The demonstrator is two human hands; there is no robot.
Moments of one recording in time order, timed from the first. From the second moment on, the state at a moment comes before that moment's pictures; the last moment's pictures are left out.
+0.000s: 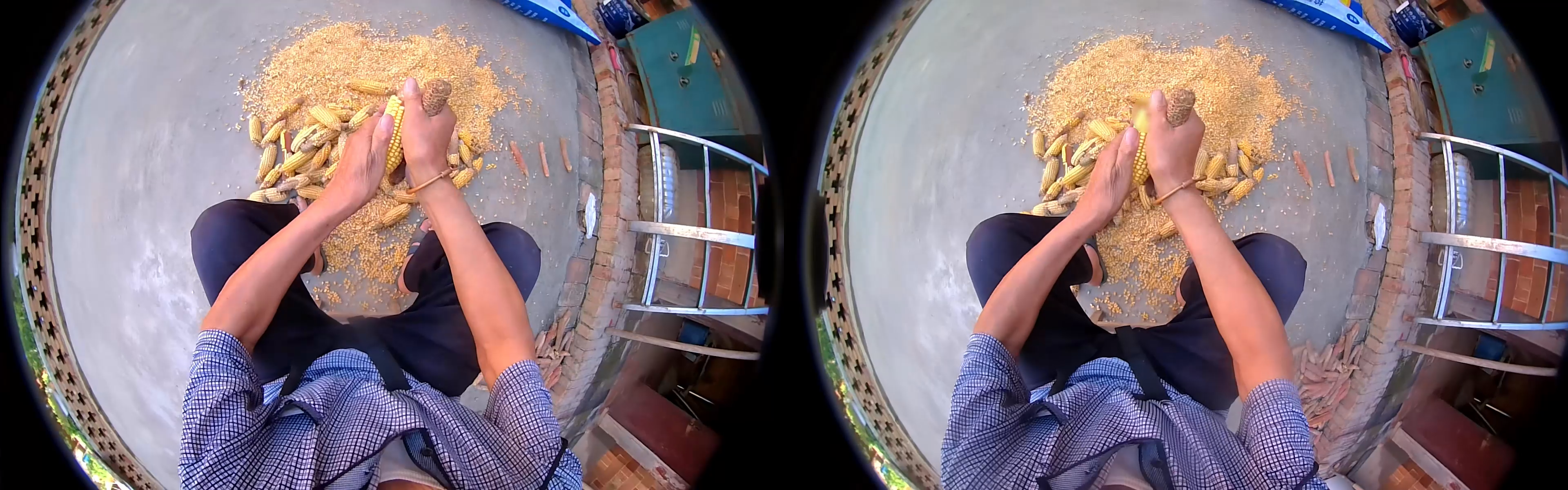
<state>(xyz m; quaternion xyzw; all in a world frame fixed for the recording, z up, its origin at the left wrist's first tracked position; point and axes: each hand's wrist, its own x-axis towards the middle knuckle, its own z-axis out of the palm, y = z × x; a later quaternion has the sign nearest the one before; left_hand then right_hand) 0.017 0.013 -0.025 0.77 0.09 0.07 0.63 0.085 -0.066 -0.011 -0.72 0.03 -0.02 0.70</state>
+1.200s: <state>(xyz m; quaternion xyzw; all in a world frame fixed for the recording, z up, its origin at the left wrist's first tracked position) 0.023 0.014 -0.034 0.75 0.12 0.07 0.65 0.075 -0.066 -0.012 -0.71 -0.03 0.00 0.71</state>
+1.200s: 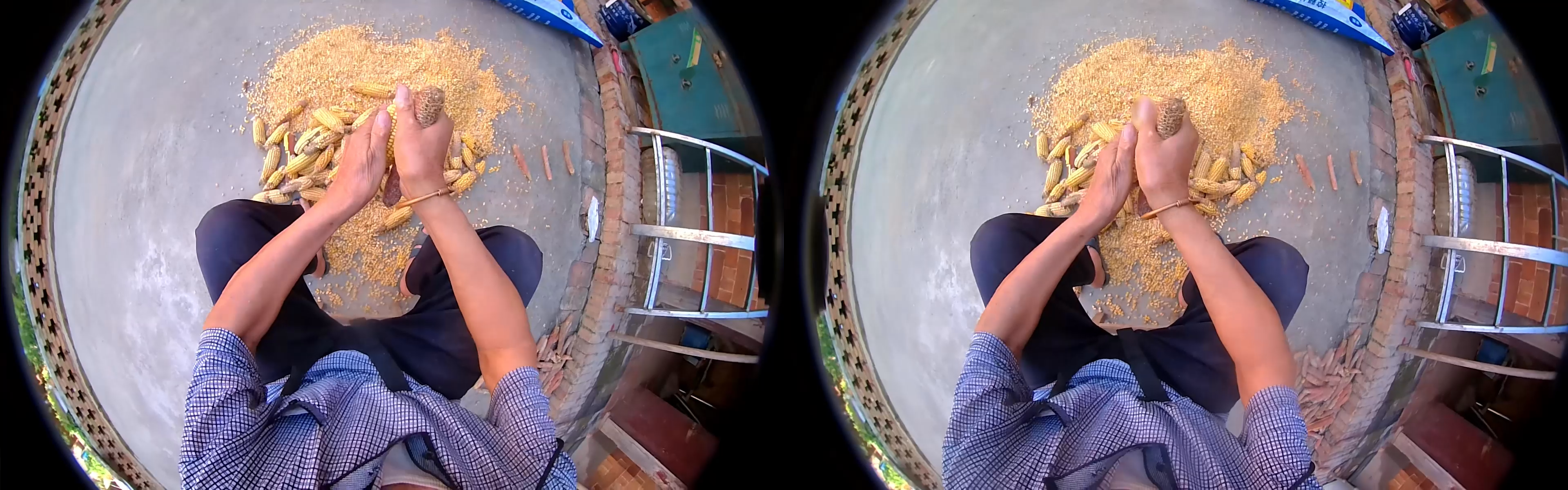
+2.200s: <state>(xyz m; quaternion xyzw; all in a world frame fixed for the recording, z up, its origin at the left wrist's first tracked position) 0.017 0.011 -0.027 0.55 0.22 -0.05 0.81 0.081 -0.074 -0.008 -0.80 -0.08 -0.01 0.60</state>
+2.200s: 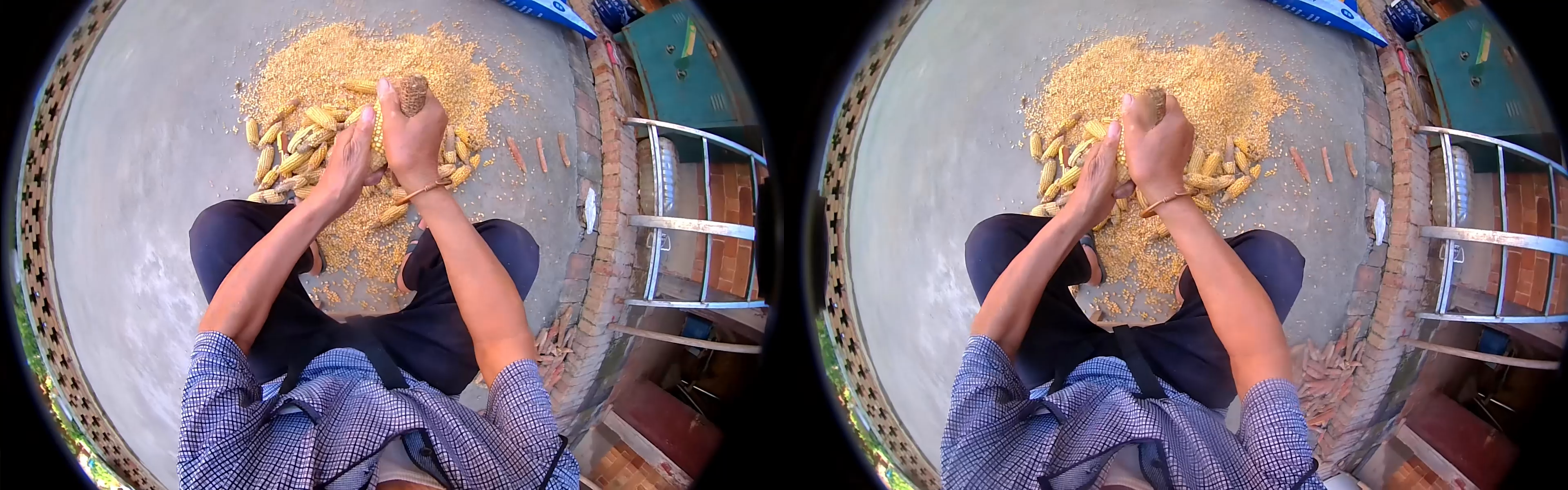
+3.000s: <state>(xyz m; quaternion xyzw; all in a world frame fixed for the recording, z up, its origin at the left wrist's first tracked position) 0.018 0.013 -0.023 0.61 0.18 -0.01 0.77 0.081 -0.071 -0.013 -0.72 -0.06 -0.02 0.69</state>
